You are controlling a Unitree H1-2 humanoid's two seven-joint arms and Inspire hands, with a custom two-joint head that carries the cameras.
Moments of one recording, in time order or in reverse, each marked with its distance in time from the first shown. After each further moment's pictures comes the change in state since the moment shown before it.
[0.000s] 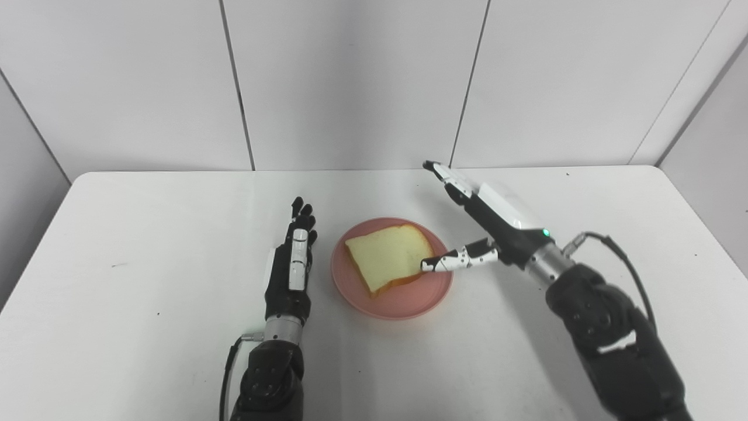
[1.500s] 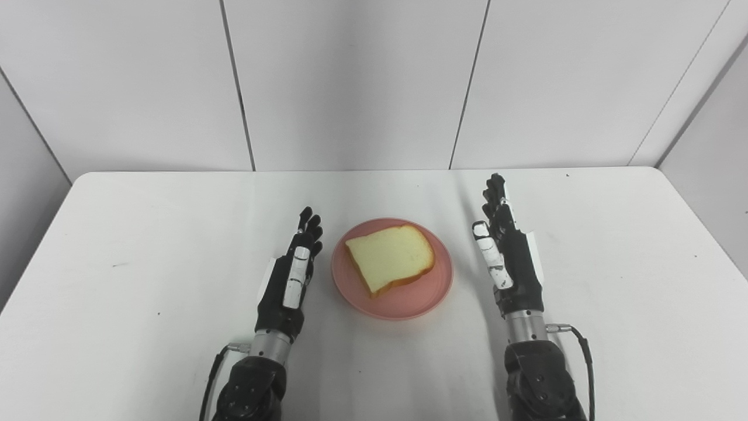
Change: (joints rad) left arm 0.078 0.078 -0.057 -0.109 -0.006 0.025 -0.129; right arm 0.114 0.308 -0.134 0.151 0.310 -0.207 -0.374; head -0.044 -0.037
